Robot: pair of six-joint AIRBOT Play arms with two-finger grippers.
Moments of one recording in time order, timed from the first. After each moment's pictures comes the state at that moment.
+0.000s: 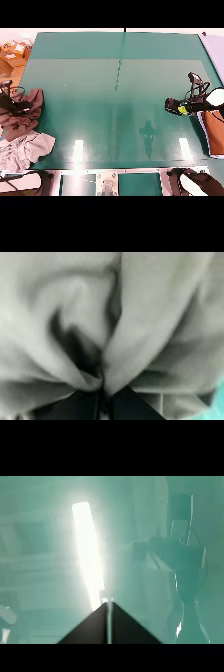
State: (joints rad) left arm 0.39 -1.41 1.11 1.63 -1.13 -1.55; right arm -0.03 -0.96 0.83 -1.34 1.10 1.75
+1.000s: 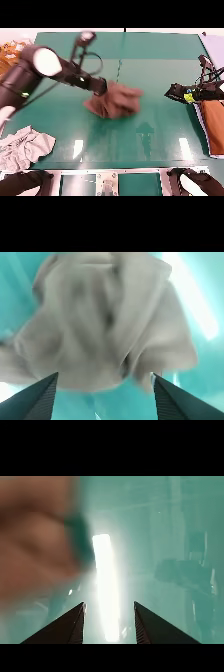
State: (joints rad) left arm -0.54 -1.26 1.41 1.29 -1.14 -1.57; right arm -0.04 -0.96 1.00 -1.28 1.13 1.75
